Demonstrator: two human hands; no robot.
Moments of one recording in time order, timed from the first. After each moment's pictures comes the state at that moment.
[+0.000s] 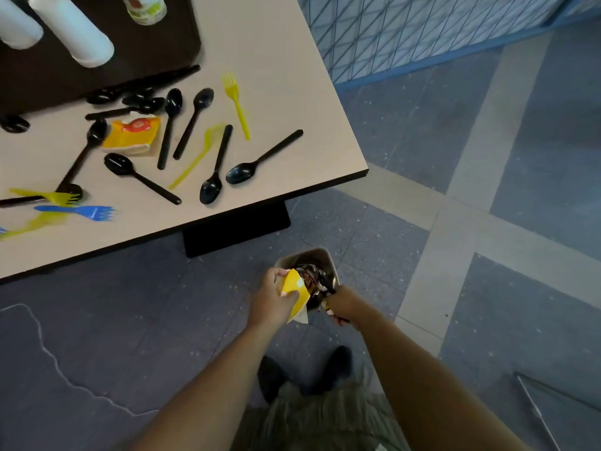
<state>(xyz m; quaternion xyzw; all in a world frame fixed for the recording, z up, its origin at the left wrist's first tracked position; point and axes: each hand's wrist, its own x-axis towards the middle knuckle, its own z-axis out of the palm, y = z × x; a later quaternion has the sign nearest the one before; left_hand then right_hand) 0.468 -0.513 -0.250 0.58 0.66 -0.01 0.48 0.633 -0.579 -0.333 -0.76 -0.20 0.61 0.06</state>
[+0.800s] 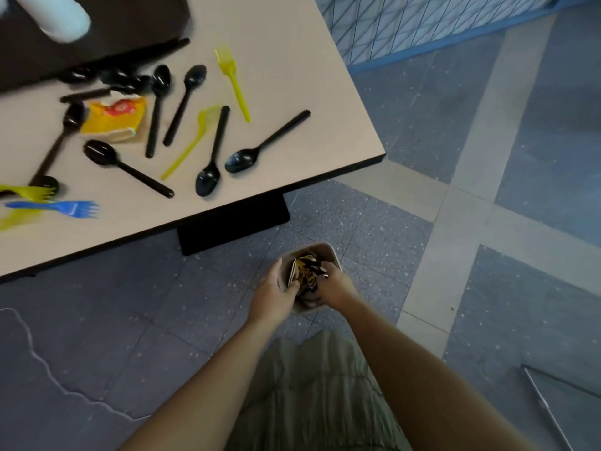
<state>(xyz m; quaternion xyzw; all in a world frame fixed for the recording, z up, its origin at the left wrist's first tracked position) 0.457 -0.493 -0.293 0.59 0.64 -0.05 0.49 0.606 -0.539 -0.344 -0.80 -0.26 0.53 0.13</state>
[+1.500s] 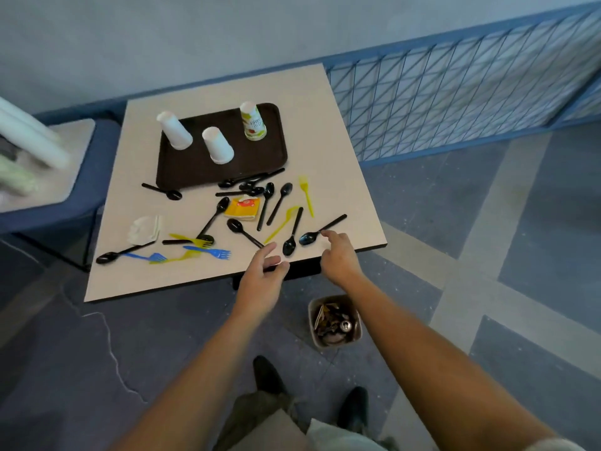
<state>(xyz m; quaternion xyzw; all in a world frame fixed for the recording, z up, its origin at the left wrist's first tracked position) 0.407 -0.453 0.033 0.51 0.64 0.21 0.53 0.594 -0.447 -0.039 -0.76 -0.45 0.39 0.26</state>
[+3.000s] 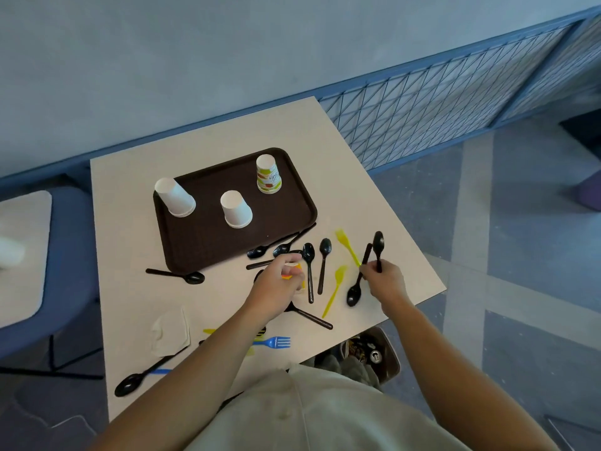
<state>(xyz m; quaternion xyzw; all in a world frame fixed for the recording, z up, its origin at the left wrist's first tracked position) 0.333 -0.194 0.039 0.64 0.51 0.05 0.58 0.550 -0.309 -0.029 -0.83 -0.10 0.37 0.40</state>
